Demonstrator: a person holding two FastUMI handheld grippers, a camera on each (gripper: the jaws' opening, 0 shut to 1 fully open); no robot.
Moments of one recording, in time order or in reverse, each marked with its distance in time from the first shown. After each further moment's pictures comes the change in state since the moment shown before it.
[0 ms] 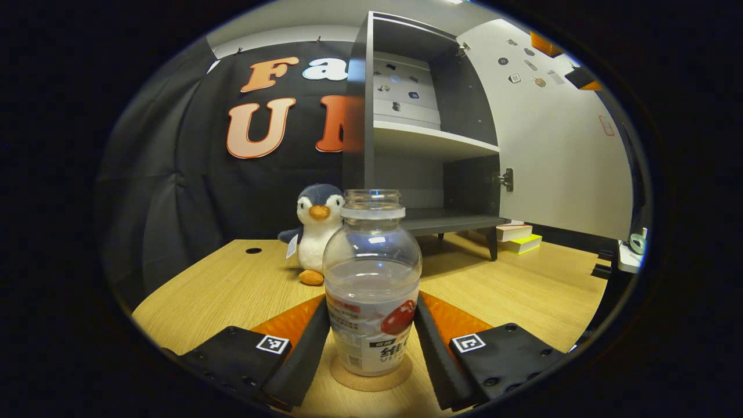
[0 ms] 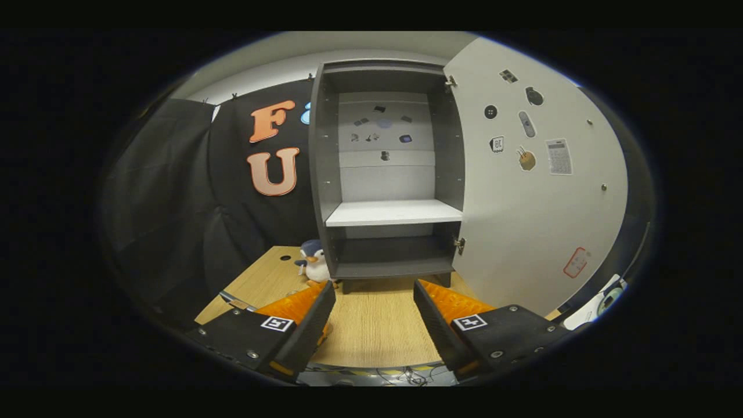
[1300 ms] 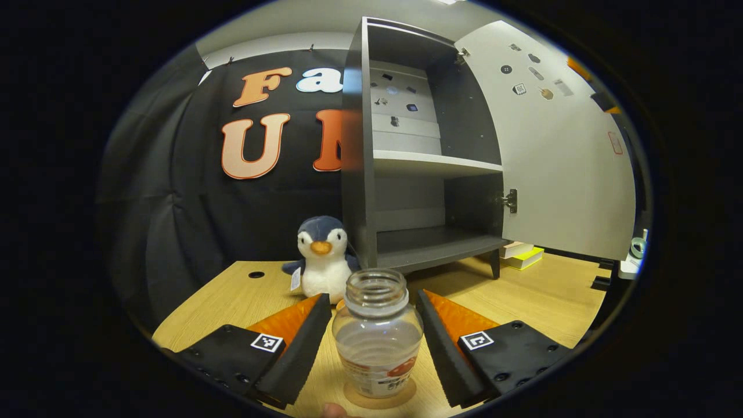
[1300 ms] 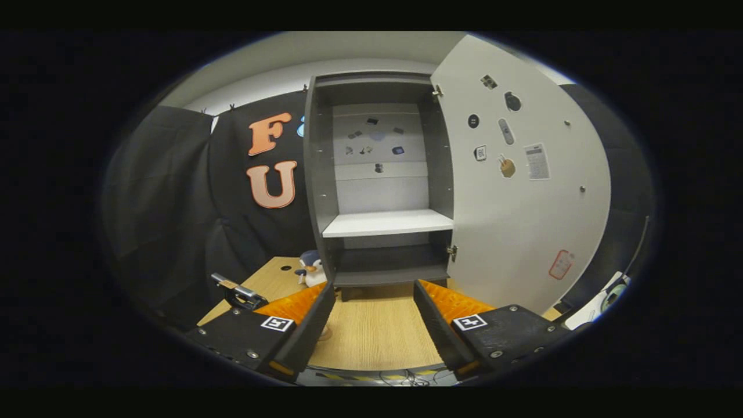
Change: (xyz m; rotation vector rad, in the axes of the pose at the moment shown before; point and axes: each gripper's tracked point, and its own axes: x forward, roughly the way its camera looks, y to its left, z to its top) left arm 0.014 0.005 0.072 0.029 -0.064 0.003; right arm -0.022 -0.026 0.013 0.038 -0.089 -0.017
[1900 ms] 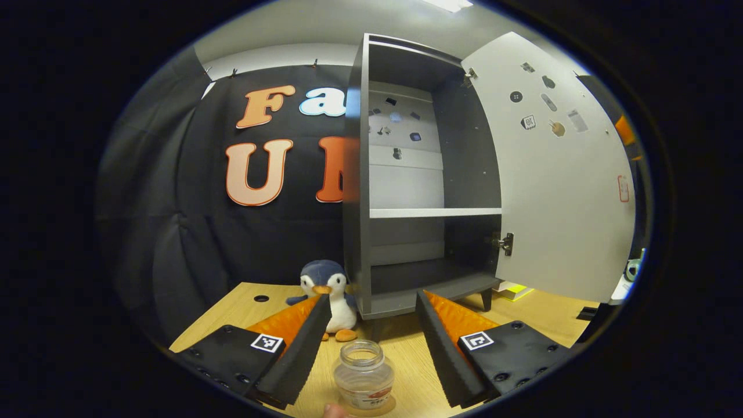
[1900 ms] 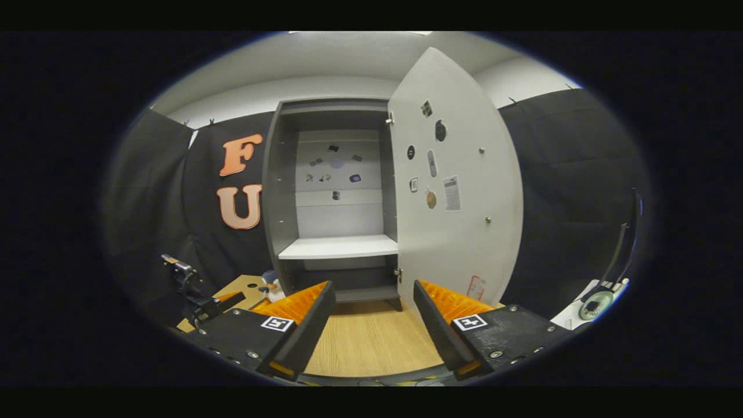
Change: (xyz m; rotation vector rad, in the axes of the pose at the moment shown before) left arm -0.011 -0.011 0.091 -0.025 -0.075 0.031; right arm -0.045 -0.090 0.040 0.001 -0.158 -0.149
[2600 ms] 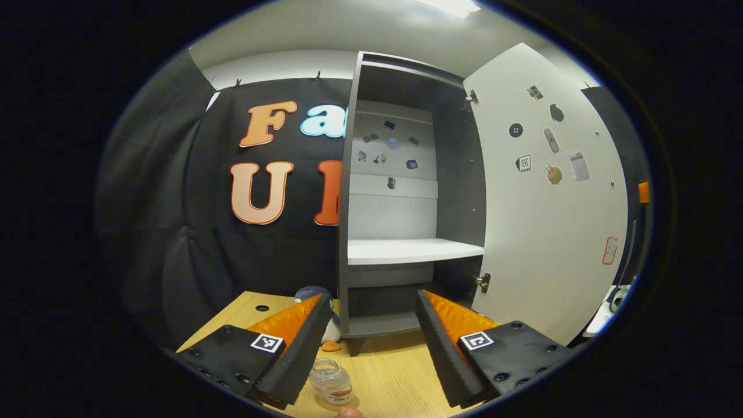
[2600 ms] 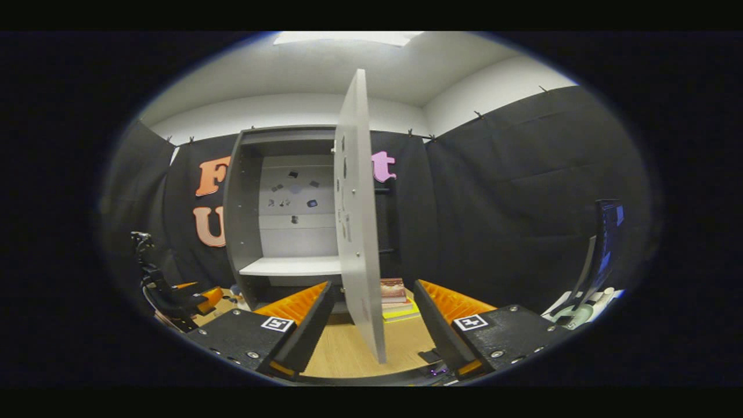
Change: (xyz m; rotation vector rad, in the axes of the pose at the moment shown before) left arm -0.033 -0.048 0.093 -0.033 -0.030 0.048; right arm -0.044 -0.141 0.044 0.019 -0.115 -0.103
